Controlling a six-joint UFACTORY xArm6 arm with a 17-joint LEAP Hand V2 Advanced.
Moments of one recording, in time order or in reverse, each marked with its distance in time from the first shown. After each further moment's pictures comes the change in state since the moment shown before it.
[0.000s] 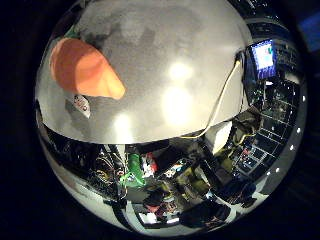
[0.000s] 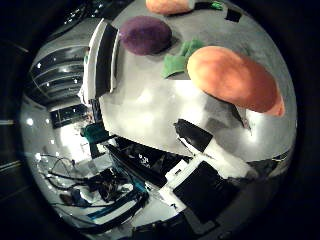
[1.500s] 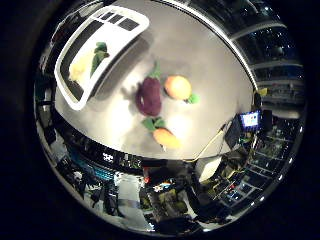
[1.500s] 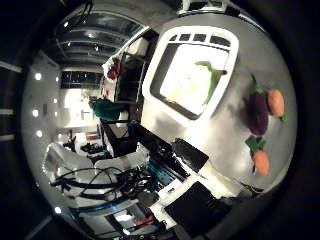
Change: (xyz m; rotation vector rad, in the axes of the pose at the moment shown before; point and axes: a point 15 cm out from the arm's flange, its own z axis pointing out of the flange) arm -0.210 -0.066 -0.201 0.128 -0.032 -0.291
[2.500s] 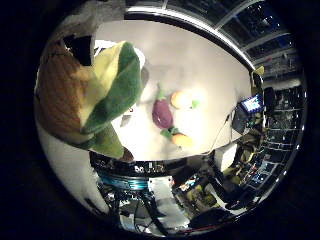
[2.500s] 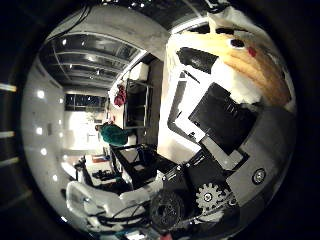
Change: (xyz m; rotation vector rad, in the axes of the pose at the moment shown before) arm -0.159 -0.124 -0.040 0.227 -0.124 0.065
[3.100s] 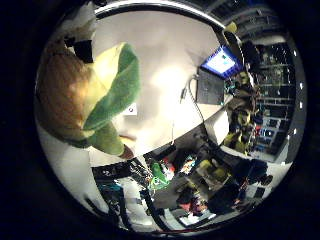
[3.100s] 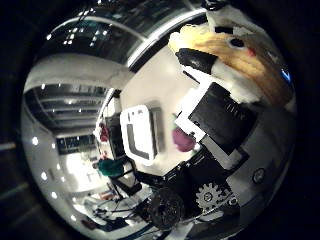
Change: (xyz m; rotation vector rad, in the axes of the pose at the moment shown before) arm 0.282 0.032 -0.141 -0.078 0.128 0.323
